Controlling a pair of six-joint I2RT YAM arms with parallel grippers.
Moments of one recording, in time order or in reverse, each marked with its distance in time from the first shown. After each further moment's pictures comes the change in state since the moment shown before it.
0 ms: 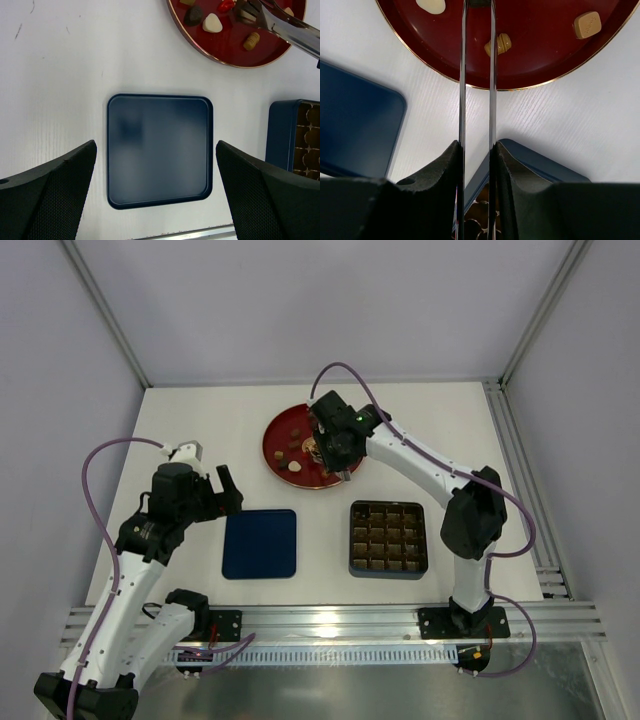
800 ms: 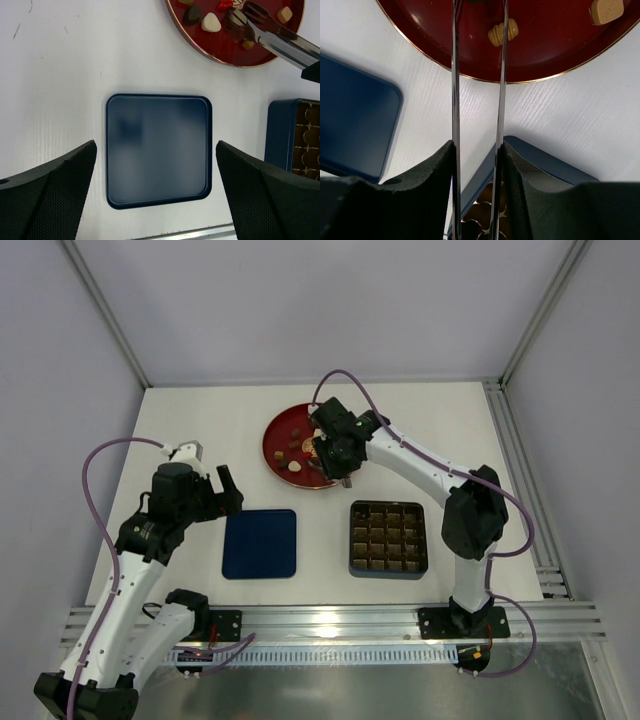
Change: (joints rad) left arm 0.000 0.000 0.000 0.000 0.006 0.000; right arm -0.007 -0.007 -0.072 0.035 -0.035 0.003
